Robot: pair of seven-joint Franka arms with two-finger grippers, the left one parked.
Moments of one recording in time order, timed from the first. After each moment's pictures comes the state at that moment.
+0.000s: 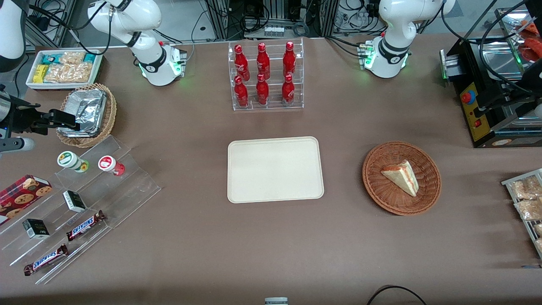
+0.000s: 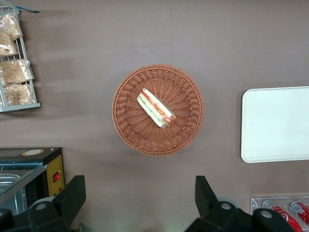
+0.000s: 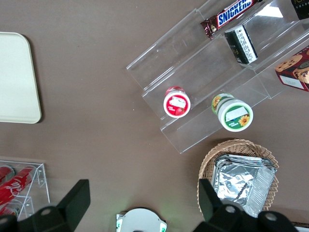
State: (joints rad) arm 0.01 0.00 -0.12 -1.64 0.02 1.46 -0.16
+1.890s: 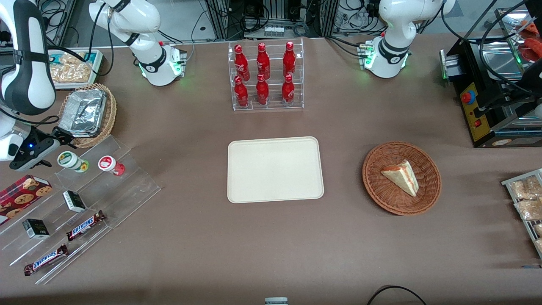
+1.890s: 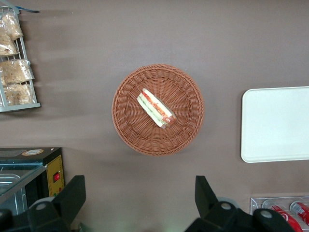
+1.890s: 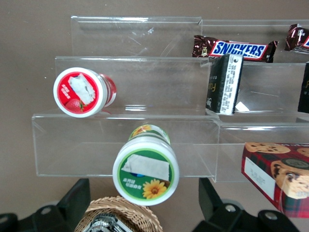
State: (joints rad) arm -0.22 0.00 -0.14 -2.17 -0.02 2.19 -1.08
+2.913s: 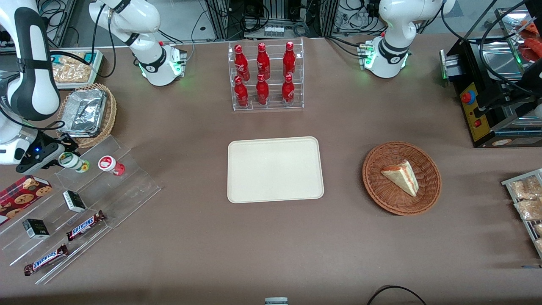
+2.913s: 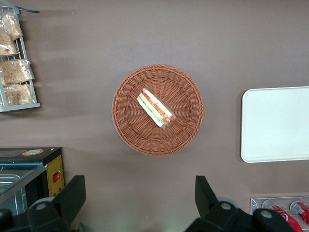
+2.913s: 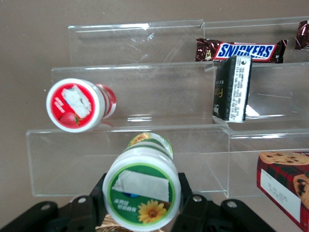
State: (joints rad) arm -0.22 0.03 -0.13 -2.17 0.04 2.20 -1.05
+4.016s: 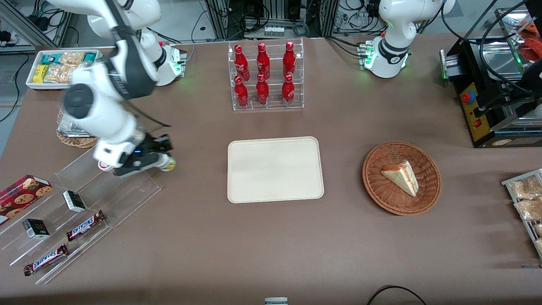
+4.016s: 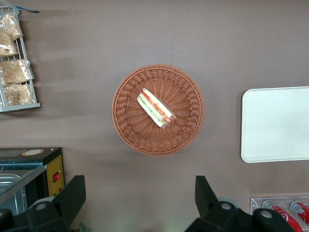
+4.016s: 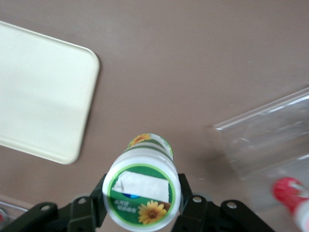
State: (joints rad) arm 0.41 0.09 -0.09 -1.95 0.05 2.01 0.02
